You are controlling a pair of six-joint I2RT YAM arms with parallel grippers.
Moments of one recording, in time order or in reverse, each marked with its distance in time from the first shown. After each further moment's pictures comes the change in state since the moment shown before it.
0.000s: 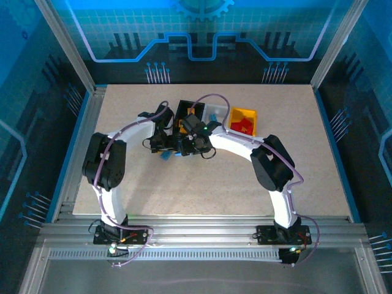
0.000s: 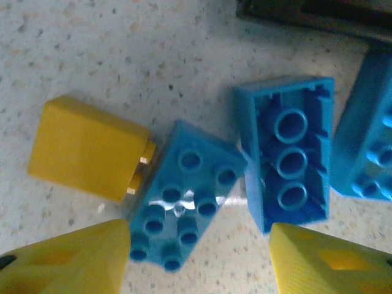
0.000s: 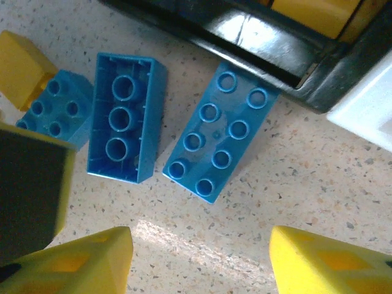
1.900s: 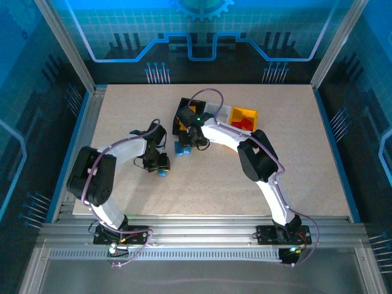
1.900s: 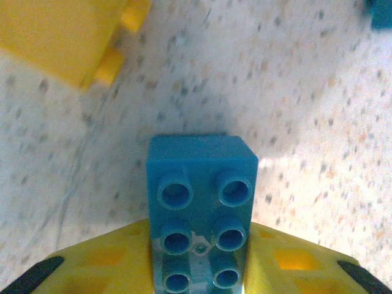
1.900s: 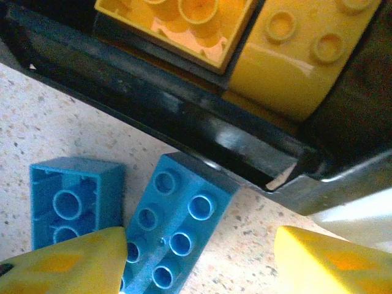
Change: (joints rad) left arm -0.004 -0.247 -0.352 0.038 0.068 -0.059; right arm -0.044 0.244 0.309 -0.135 0.043 0.019
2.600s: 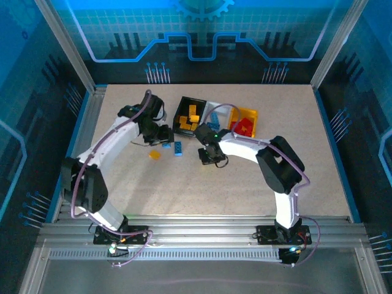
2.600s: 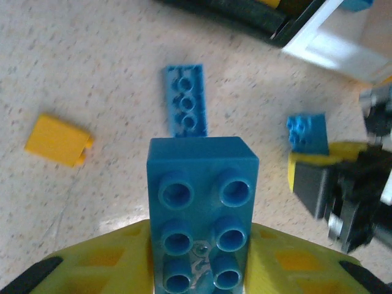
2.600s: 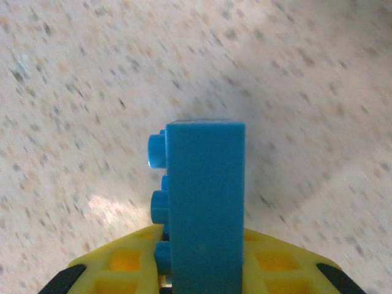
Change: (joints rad) left arm 0.000 -0.009 0.458 -0.207 0.046 -0.004; right arm -0.007 -0.370 -0.600 0.158 0.020 -0.034
